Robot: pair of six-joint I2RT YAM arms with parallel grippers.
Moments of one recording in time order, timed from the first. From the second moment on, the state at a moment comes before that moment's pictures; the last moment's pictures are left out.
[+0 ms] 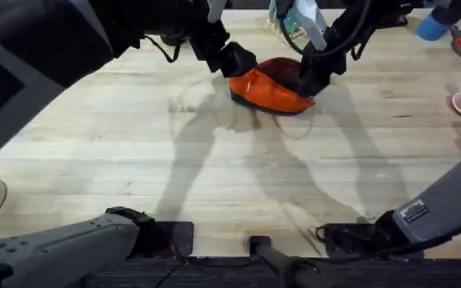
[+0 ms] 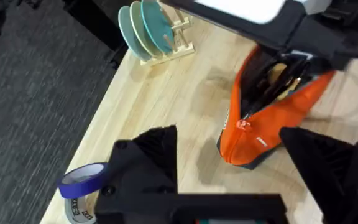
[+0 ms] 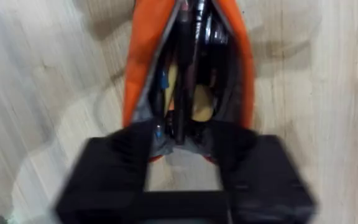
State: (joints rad) left arm -0.31 1.38 1.19 -0.49 0.43 0.75; right arm 0.21 1.91 1.61 -1.16 -0.30 -1.11
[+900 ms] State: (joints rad) left arm -0.31 1.38 1.19 -0.49 0.43 0.75; right arm 0.21 1.88 1.61 -1.18 -0.30 -1.07
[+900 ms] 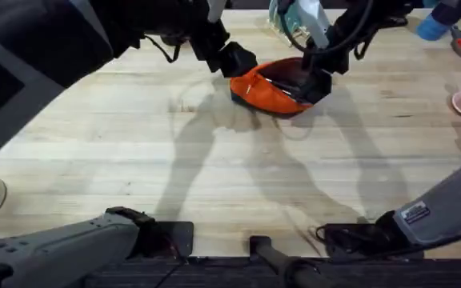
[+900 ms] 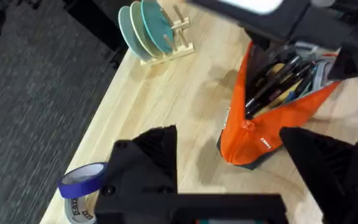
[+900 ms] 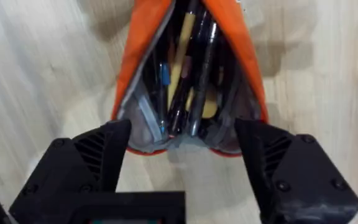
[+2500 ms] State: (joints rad) left arm 0.07 1.17 1.20 -1.04 0.68 1.12; right arm 0.21 1.53 1.61 -1.18 -0.30 -0.69
